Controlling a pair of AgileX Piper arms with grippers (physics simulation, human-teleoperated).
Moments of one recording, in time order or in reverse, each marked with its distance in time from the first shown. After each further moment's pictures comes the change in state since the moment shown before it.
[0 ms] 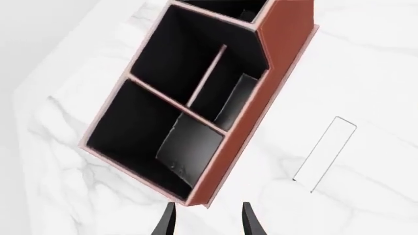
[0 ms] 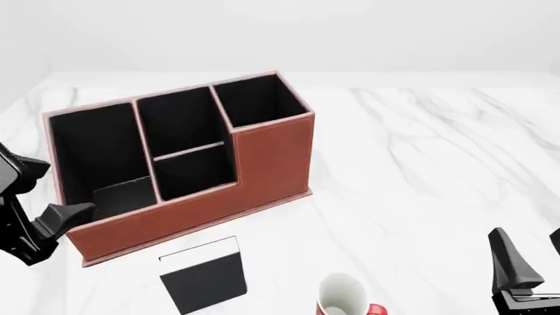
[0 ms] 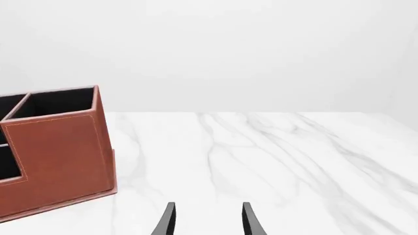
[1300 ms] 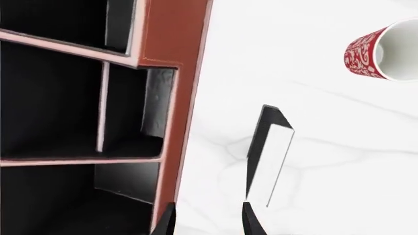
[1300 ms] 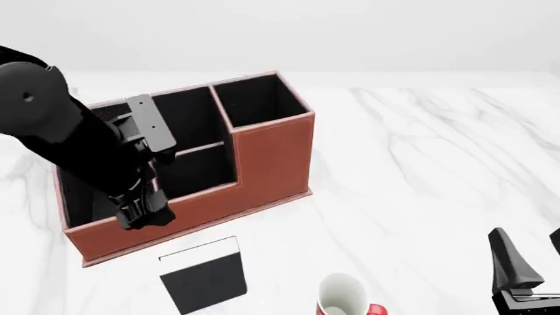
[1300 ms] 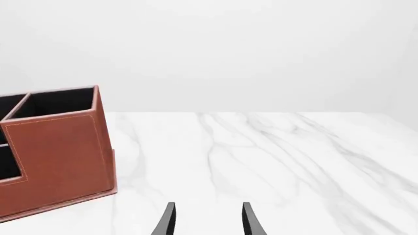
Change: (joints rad) left arm -0.274 0.562 -0.344 0.301 -0.009; right arm 0.000 0.000 0.000 0.000 0.000
